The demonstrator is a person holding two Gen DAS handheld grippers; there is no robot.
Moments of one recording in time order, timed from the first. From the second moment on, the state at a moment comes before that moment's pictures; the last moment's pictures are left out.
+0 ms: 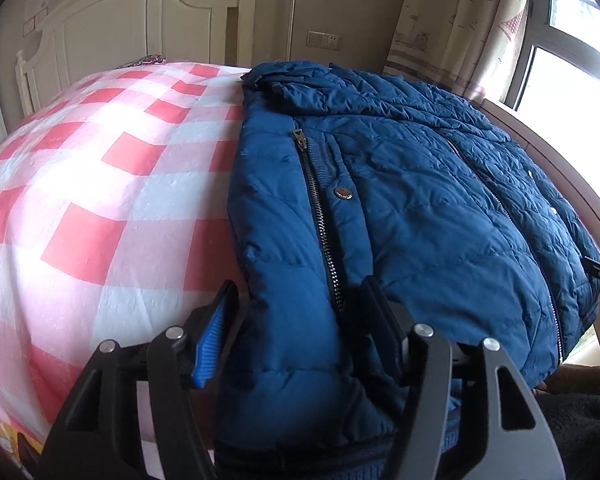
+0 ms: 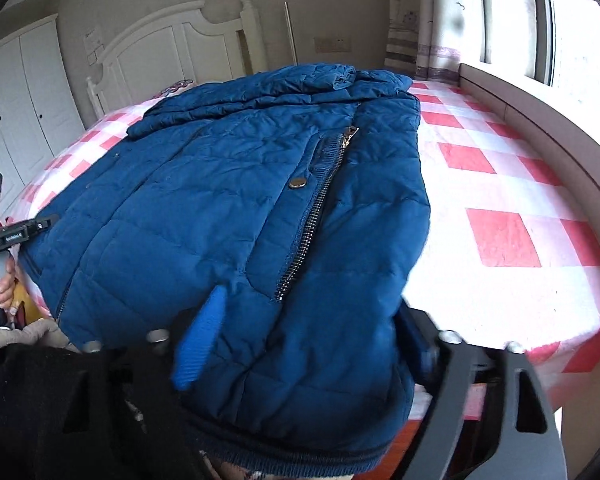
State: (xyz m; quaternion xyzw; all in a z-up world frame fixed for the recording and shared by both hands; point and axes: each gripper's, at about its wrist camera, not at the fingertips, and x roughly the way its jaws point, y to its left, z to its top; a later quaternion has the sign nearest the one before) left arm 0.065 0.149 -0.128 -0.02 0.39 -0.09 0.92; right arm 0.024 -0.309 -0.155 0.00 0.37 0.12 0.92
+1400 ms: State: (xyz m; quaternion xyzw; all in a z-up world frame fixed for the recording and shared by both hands) left arm -0.024 0.256 0.062 -0.25 0.12 -0.25 0.93; right arm -0.058 -0.307 0.063 0.11 0.07 0.27 0.96
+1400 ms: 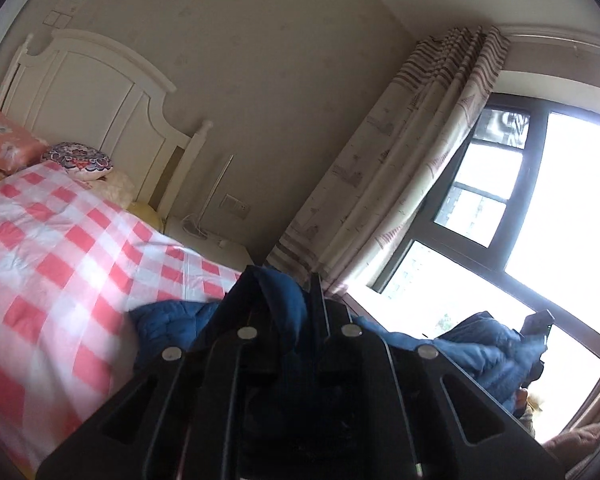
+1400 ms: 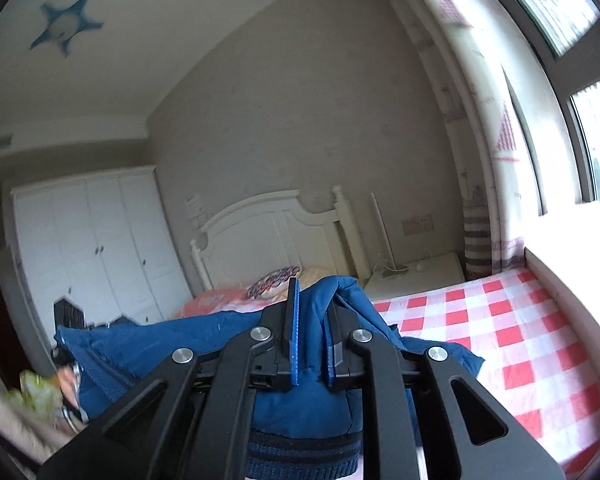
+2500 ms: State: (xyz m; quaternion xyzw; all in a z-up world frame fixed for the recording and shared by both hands) left arm 0.205 0.302 -0.099 -0.45 0.34 -0.11 0.82; right arm 0.175 -0.396 -0.102 0.34 0.32 0.13 0.88
